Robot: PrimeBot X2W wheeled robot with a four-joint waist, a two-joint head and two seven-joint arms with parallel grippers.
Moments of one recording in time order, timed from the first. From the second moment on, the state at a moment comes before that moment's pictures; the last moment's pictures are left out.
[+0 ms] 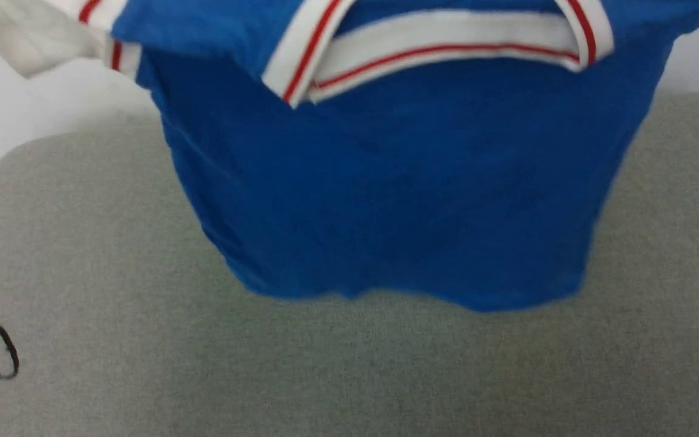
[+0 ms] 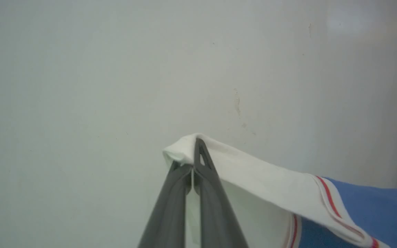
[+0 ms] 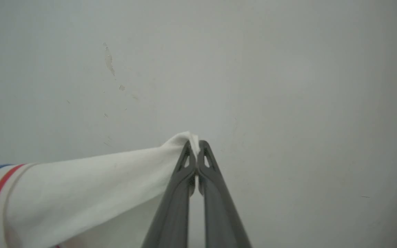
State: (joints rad) left arm -0.58 0.76 -0.04 -0.44 -0.87 0.30 0.23; right arm -0.84 -0.56 -0.15 -0.04 0.60 0.13 0.54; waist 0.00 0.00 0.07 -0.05
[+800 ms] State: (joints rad) left arm -1.43 0.52 -0.28 0.44 -0.72 0.14 0.05; right arm -1.56 -0.46 0.06 0.76 0.38 0.13 0.11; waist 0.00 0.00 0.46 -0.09
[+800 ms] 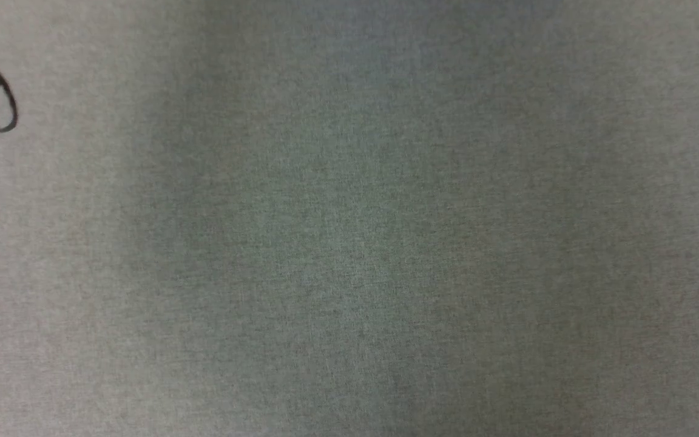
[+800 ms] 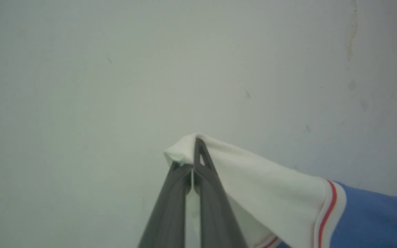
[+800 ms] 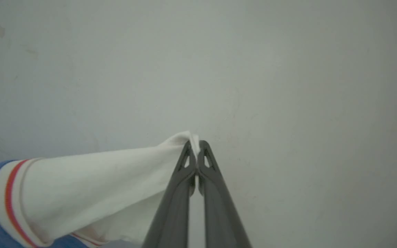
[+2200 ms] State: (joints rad) left arm -0.04 0.82 -0.53 0.10 -0.90 0.10 0.33; right arm -0.23 -0.75 0.30 0.53 0.87 0.13 0.55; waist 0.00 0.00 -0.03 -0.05
